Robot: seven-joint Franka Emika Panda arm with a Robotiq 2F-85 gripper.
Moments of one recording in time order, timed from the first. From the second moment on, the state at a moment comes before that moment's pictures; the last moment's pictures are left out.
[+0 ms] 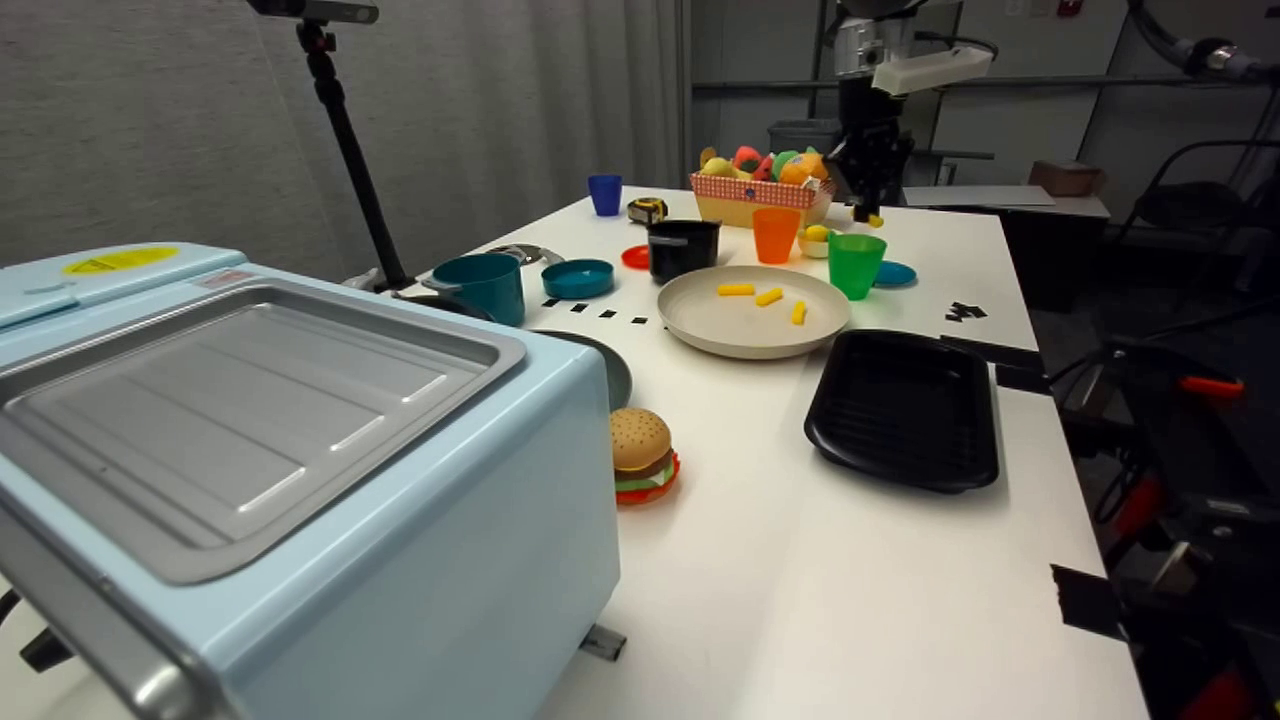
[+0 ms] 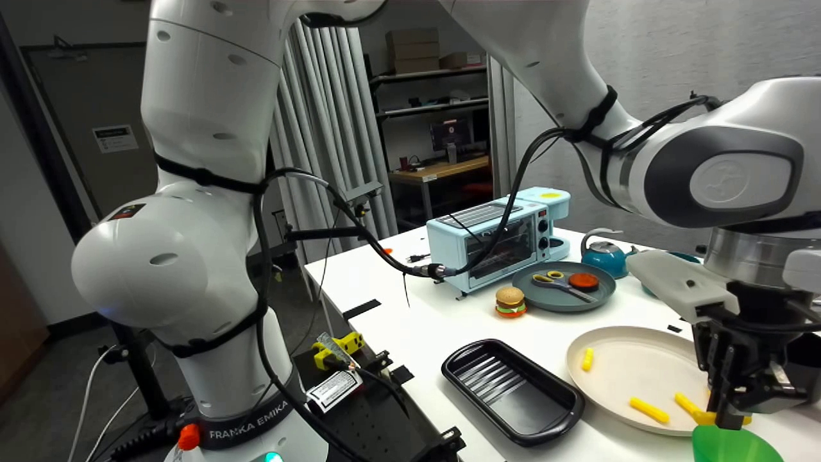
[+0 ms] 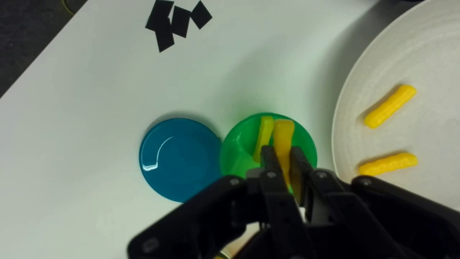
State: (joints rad) arm -0.27 0.43 -0.29 -2.08 0.08 2.40 0.08
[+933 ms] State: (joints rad) arm -0.26 0.44 -0.26 -2.07 0.07 2.40 0.13
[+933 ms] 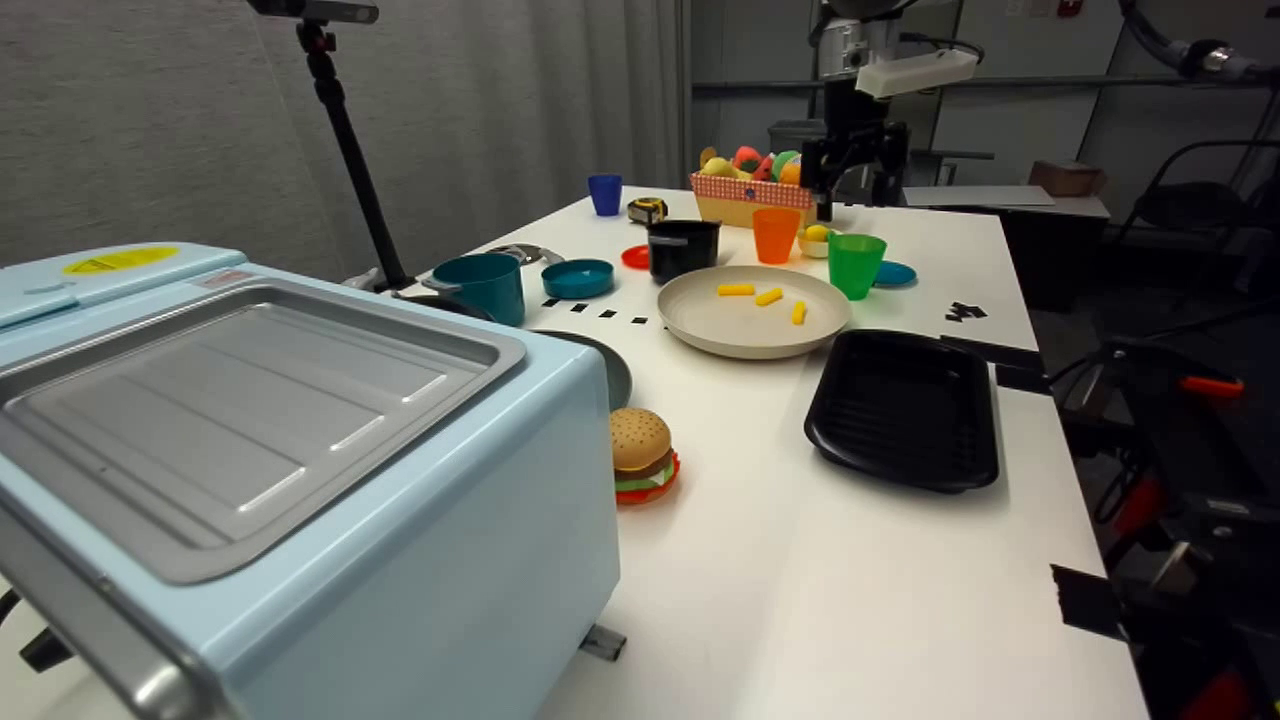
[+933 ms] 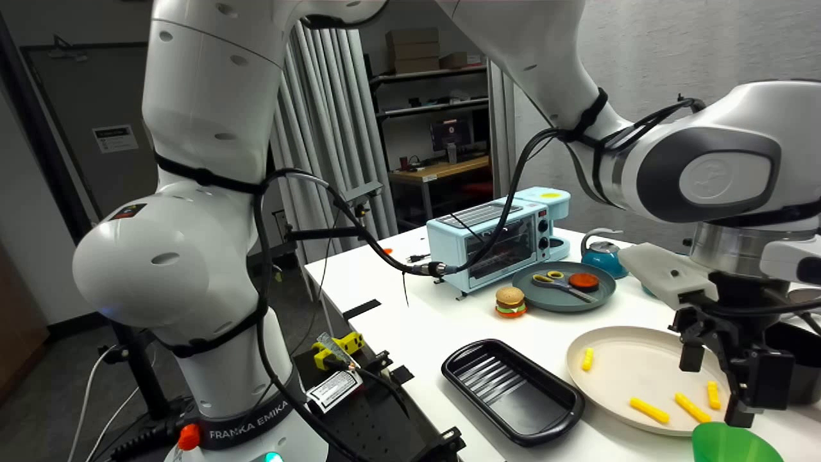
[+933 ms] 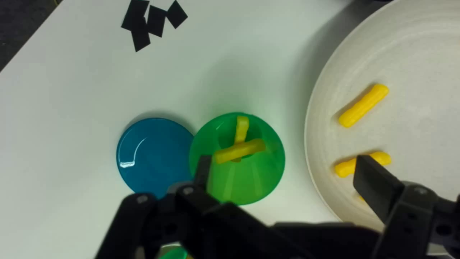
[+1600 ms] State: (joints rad) arm -0.19 0.54 -0.23 -1.97 0.17 2.39 0.51
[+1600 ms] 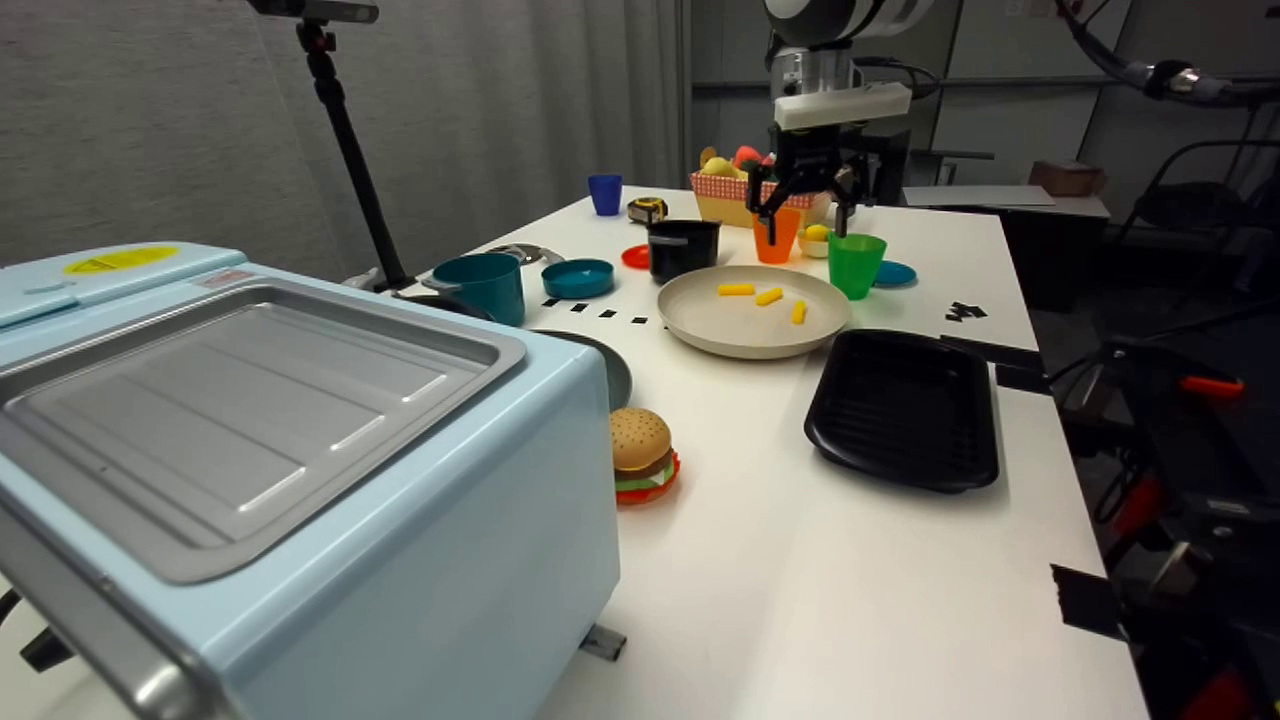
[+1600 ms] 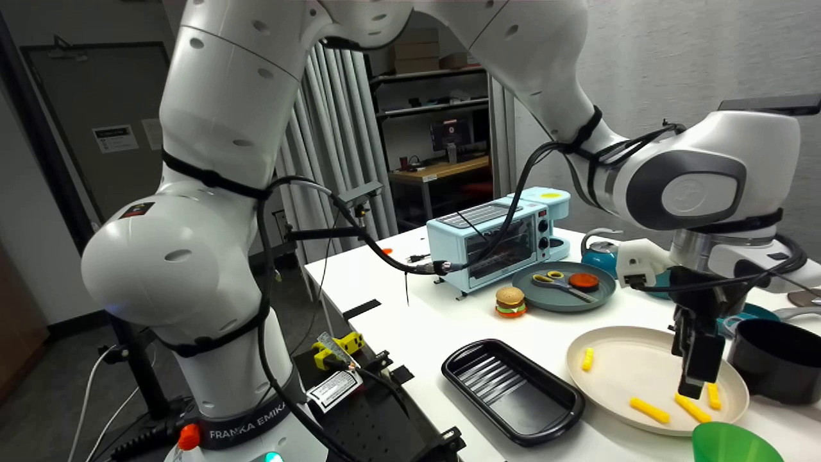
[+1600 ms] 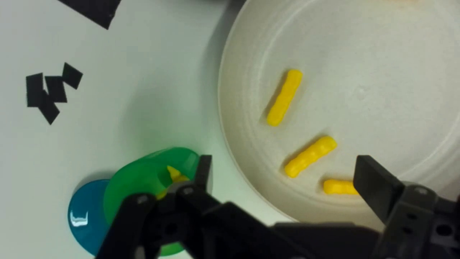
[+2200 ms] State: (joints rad) arm -0.17 0.67 -0.23 -1.84 0.25 2.40 0.86
